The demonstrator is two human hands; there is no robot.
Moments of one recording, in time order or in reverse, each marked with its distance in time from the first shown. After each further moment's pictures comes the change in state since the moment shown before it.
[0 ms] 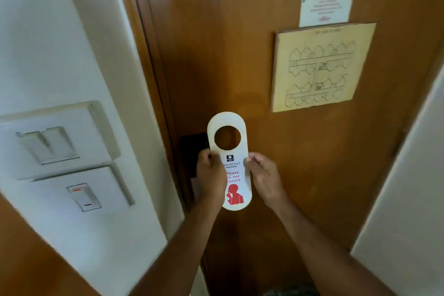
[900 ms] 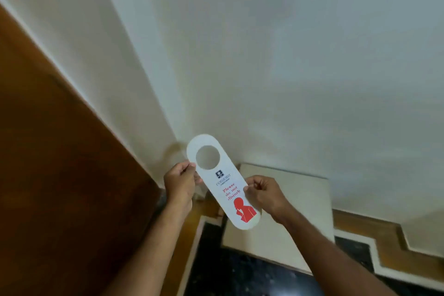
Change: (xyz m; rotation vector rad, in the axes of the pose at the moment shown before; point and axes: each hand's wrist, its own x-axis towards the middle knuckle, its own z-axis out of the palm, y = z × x) left_hand -0.464 -0.128 0.406 0.142 -0.955 -0.390; right_hand -0.520 0.002 -0.472 -0.107 1.020 0.729
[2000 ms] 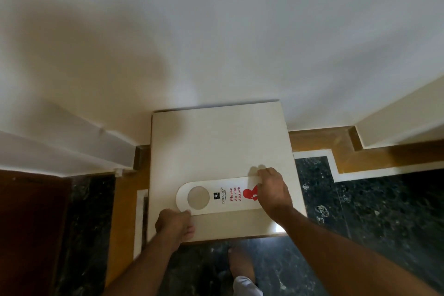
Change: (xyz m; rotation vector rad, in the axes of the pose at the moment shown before) left_hand 0.048 -0.384 0.150 0.884 -0.248 -0.648; right_hand 0.108 0.358 -0.130 -0.714 0.390 0.321
